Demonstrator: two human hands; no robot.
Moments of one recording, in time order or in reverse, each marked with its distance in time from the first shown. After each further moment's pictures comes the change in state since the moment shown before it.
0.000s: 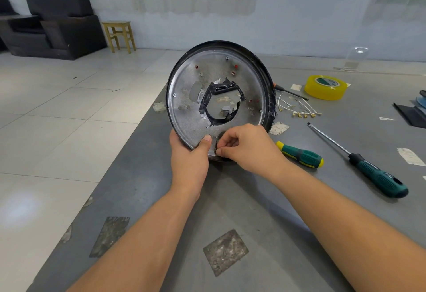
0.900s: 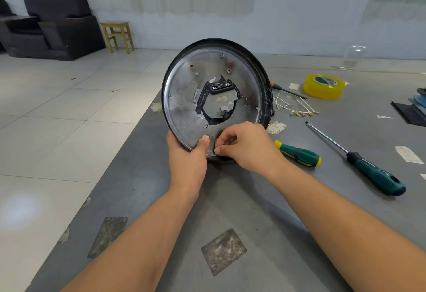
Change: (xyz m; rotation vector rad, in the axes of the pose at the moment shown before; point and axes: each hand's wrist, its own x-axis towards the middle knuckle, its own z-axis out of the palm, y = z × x) left_hand -0.004 0.001 0.000 -0.015 0.004 0.005; right_hand -0.002 -0.003 -0.003 0.016 0.025 0.020
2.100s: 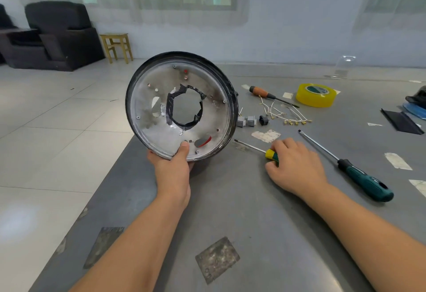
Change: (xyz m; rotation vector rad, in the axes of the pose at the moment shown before) left_hand 0.006 0.012 -0.005 -0.373 0.126 -0.154; right_hand -0.042 0.087 -0.038 -0.659 0.061 0.248
